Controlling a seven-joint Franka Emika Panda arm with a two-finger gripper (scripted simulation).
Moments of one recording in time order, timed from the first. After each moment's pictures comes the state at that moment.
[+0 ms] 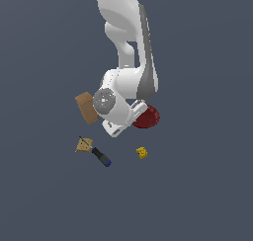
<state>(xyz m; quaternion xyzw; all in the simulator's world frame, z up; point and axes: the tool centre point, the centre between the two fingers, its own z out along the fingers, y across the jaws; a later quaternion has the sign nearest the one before) -0.047 0.024 0.109 -0.92 -0.29 0.14 0.21</state>
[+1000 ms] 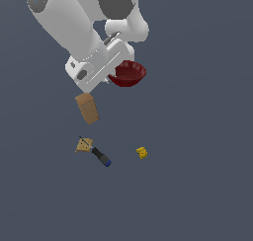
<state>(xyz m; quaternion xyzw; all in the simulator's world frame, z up) -0.102 -0.059 0.317 -0.92 -0.29 0.13 0.21</state>
